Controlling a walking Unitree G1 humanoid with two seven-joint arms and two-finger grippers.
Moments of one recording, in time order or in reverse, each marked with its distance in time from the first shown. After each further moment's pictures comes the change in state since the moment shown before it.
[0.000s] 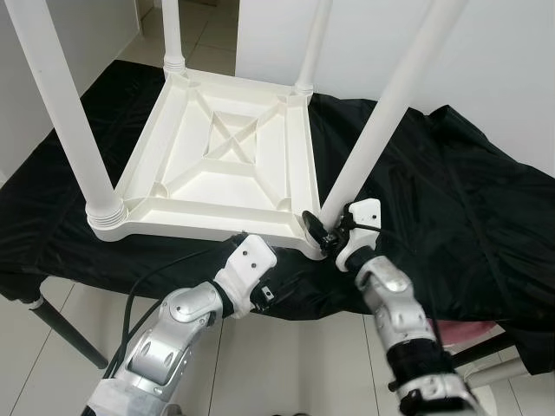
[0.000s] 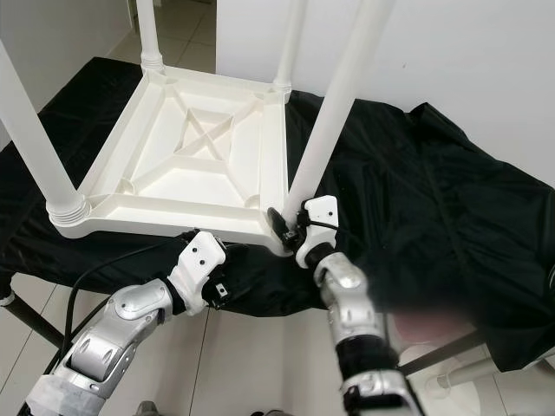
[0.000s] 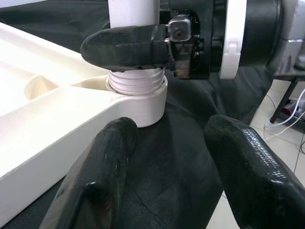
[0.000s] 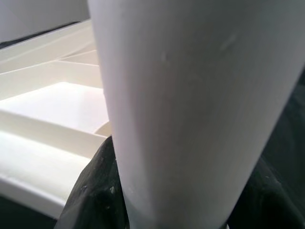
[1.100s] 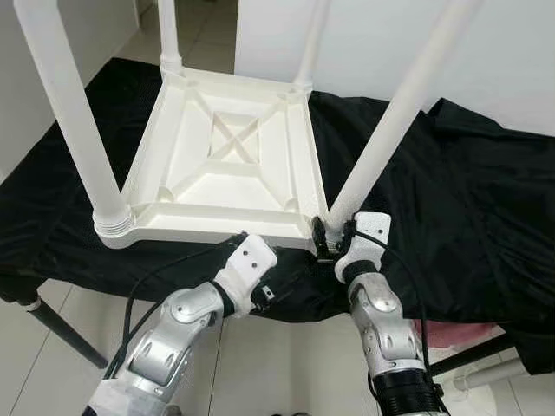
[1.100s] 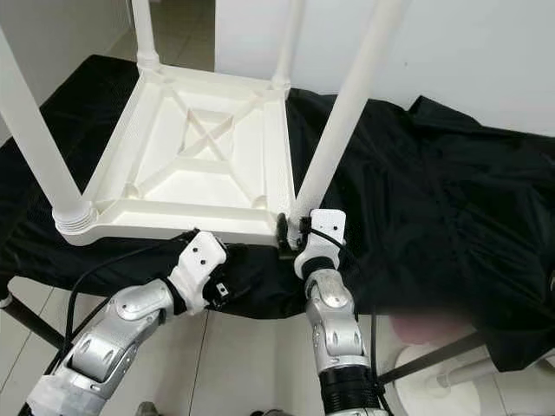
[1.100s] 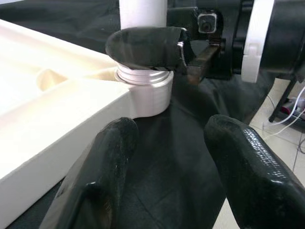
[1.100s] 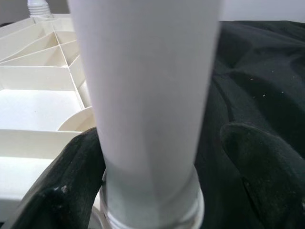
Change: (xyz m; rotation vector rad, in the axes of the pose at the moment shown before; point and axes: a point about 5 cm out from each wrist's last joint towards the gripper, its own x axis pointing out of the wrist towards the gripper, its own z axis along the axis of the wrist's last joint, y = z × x) left arm 0.001 -0.001 0.000 0.000 0.001 -0.005; right arm -0.023 0.001 -0.001 0.023 -0.006 -0.181
